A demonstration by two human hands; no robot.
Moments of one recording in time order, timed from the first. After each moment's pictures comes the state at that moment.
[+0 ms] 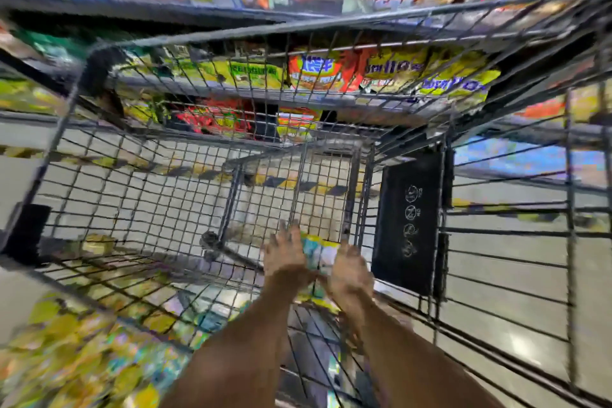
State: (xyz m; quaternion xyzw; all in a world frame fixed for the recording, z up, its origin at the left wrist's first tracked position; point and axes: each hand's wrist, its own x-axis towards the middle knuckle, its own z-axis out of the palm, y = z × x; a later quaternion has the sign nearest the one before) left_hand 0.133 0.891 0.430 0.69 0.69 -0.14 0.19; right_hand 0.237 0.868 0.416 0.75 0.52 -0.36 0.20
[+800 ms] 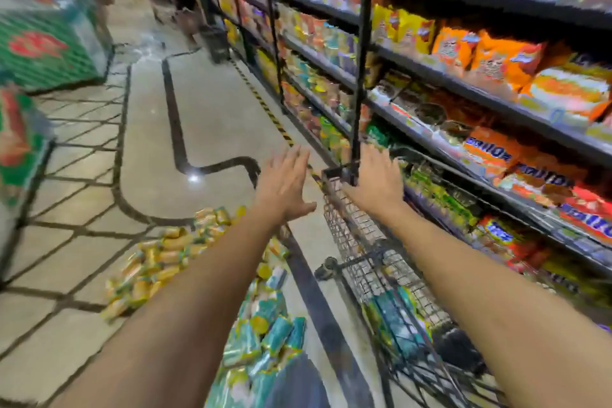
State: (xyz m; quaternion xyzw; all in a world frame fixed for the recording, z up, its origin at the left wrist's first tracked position) left_hand 0.027 0.634 0.786 0.43 0.90 0.00 -0.08; right_hand 0.122 0.782 0.782 0.29 0.95 -0.08 -0.09
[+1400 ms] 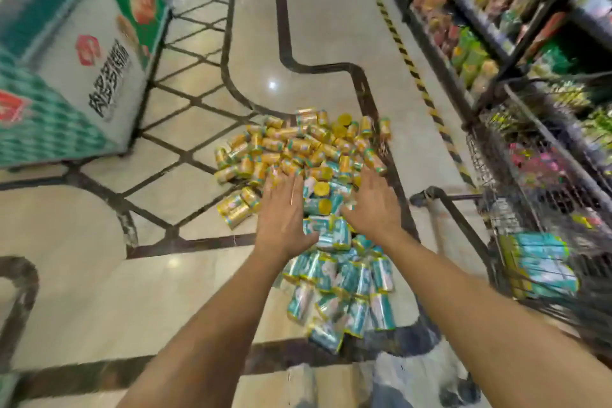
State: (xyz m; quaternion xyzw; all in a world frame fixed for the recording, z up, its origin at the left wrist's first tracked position) left_hand 0.066 0.257 0.607 0.23 0.97 0.01 0.06; right_hand 0.087 0.426 0.605 0.15 0.97 -0.15 0.05
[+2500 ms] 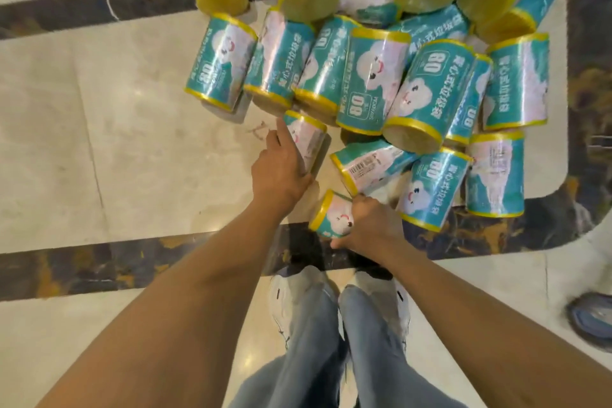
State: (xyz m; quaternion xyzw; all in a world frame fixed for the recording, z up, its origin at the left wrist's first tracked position) left_hand 0.118 0.201 -0.082 0.06 0.94 0.08 0.32; right_hand 0.219 0.330 -0.078 0.12 0.87 -0.16 0.45
